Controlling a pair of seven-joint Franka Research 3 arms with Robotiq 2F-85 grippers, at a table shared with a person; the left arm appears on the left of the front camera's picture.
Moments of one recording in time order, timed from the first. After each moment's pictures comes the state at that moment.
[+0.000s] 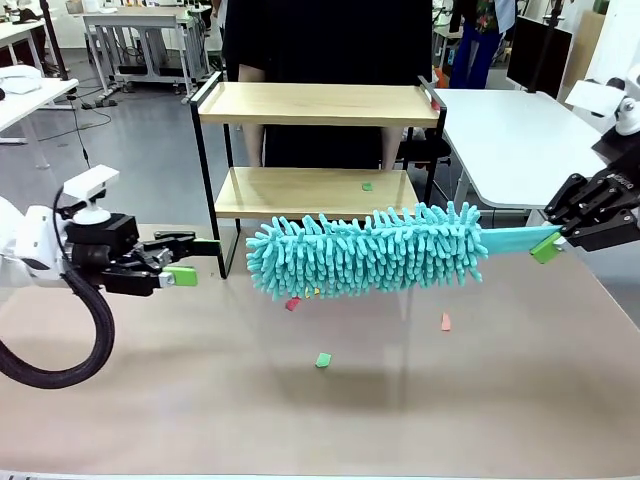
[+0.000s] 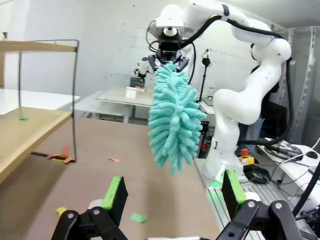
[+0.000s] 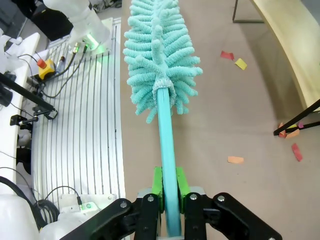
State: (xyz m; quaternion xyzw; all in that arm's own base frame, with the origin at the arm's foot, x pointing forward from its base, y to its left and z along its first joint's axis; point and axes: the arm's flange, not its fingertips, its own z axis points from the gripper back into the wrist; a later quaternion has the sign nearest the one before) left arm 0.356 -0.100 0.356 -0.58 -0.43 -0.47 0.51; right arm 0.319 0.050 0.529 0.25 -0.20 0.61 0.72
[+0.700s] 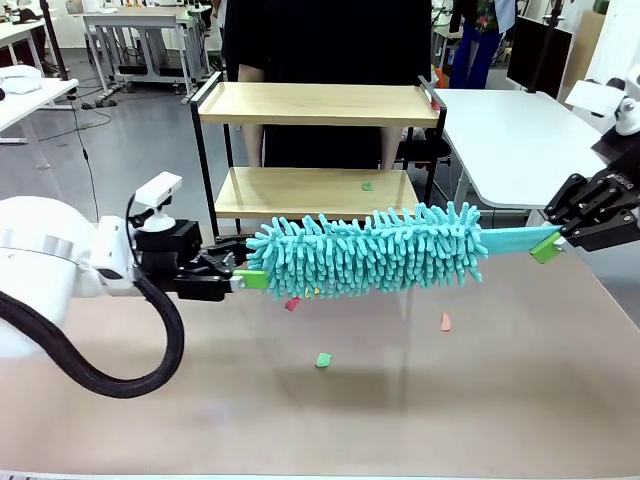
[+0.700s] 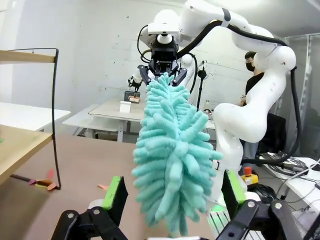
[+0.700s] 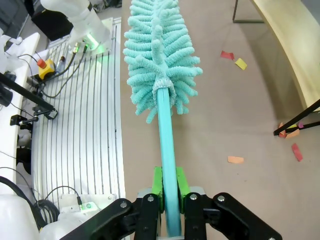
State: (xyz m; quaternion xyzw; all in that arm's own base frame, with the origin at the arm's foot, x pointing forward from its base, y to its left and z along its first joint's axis) left arm 0.349 -0.190 0.351 -0.59 -0.45 -0.46 0.48; right arm 0.319 0.050 0.529 0.25 -0.20 0.61 0.72
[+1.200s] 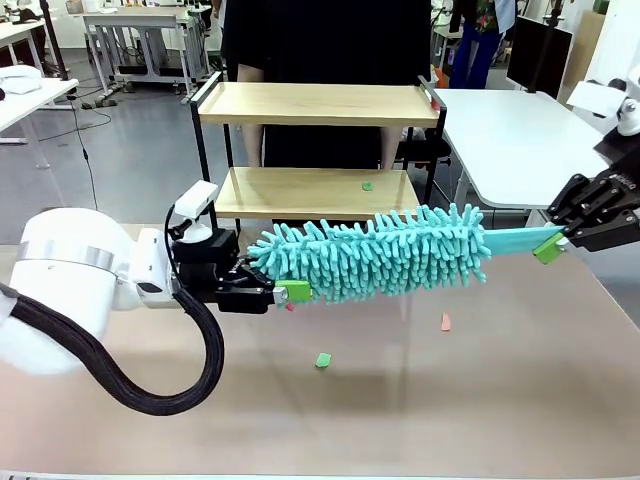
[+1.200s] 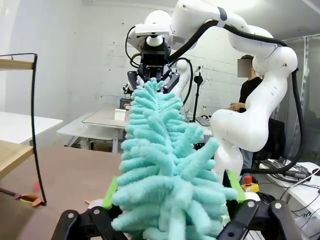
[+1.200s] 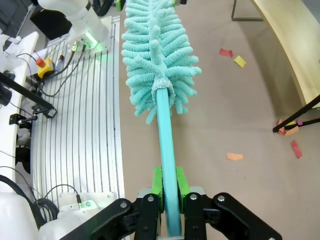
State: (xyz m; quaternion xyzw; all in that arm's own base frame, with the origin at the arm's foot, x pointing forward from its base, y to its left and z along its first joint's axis) left arm 0.330 -0.241 0.349 -0.61 -0.46 -0.46 0.46; right arm 0.319 0.045 0.529 0.25 -0.20 0.61 0.73
